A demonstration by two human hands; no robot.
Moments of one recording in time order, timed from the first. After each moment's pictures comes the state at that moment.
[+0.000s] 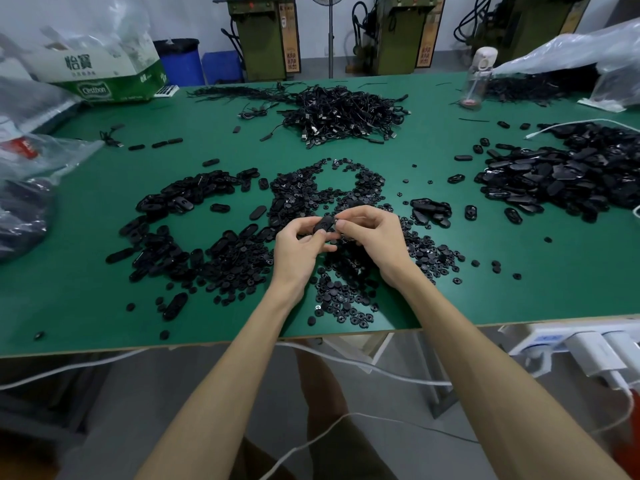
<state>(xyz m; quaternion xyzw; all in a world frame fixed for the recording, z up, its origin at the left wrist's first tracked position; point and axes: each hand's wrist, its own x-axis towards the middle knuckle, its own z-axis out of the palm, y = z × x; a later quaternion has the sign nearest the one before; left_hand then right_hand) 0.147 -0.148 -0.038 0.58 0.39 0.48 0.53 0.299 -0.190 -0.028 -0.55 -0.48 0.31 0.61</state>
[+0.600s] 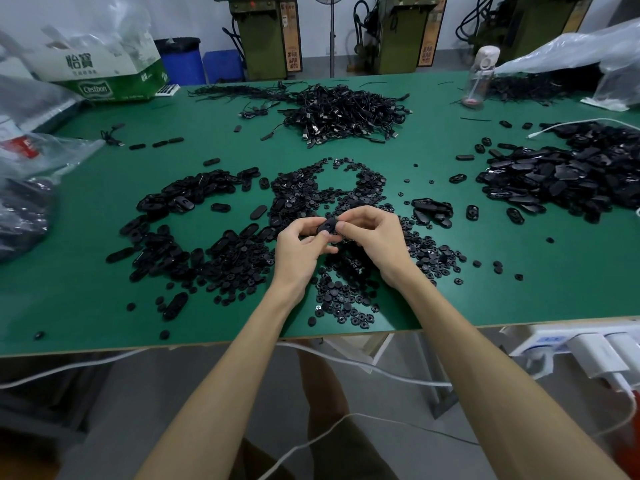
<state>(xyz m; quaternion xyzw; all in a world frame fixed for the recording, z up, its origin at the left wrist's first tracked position) 0.147 -0.150 -0.035 0.58 0.37 0.48 0.54 0.299 -0.189 -0.029 -0.57 -0.48 0.31 0.60</state>
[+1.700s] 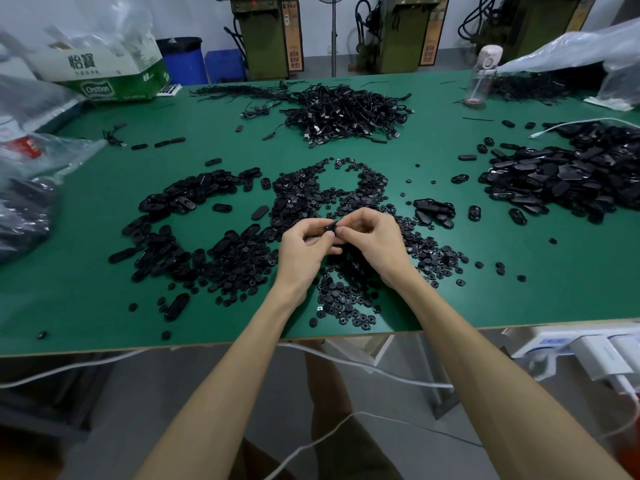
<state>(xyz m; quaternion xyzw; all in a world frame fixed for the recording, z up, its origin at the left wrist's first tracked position) 0.146 -0.153 -0.033 0.60 0.37 0.47 0.54 0.297 -0.189 -0.030 -0.61 -0.51 0.26 0.55</state>
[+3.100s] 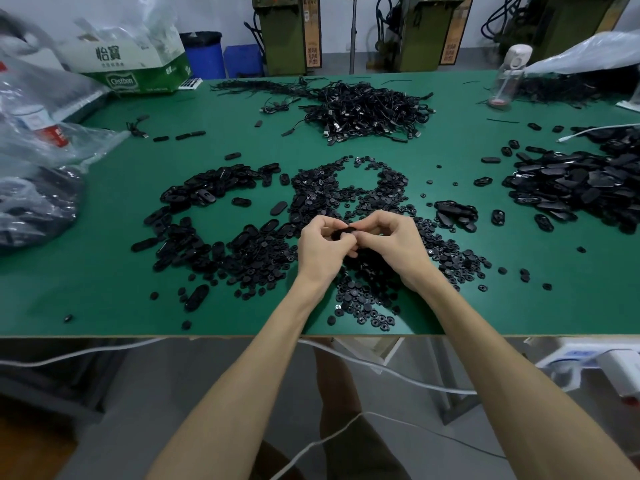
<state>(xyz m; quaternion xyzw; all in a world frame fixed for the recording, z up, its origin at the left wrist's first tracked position) 0.149 -0.152 -0.034 0.59 0.43 0.48 0.49 0.296 -0.192 -0.029 -0.56 -0.54 0.31 0.55</state>
